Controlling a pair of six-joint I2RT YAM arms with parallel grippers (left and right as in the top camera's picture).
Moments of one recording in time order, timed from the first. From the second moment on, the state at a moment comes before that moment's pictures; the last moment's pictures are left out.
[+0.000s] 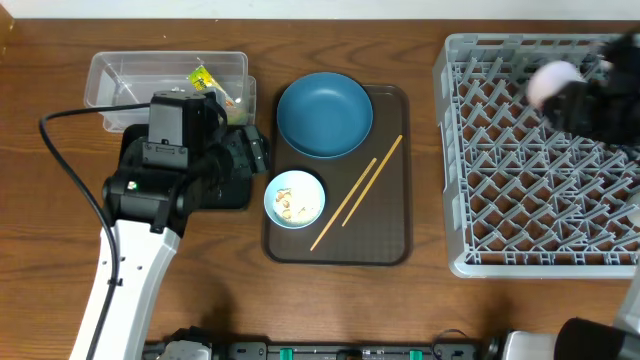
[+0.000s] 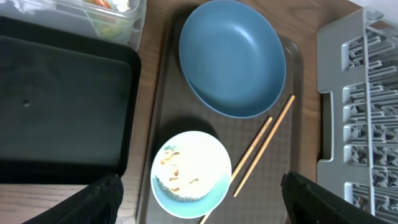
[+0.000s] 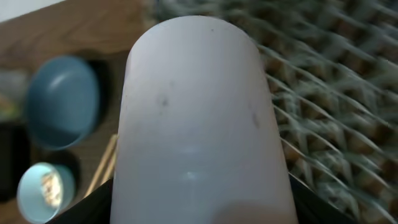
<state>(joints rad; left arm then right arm) -0.16 1.23 1.22 -0.89 0.19 -0.43 -0.36 1.54 1.76 -1.27 -0.31 -0.01</state>
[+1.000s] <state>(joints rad) -0.16 1.23 1.22 -0.92 0.17 -0.43 -0.72 1.93 1.77 -1.29 -0.07 0.16</state>
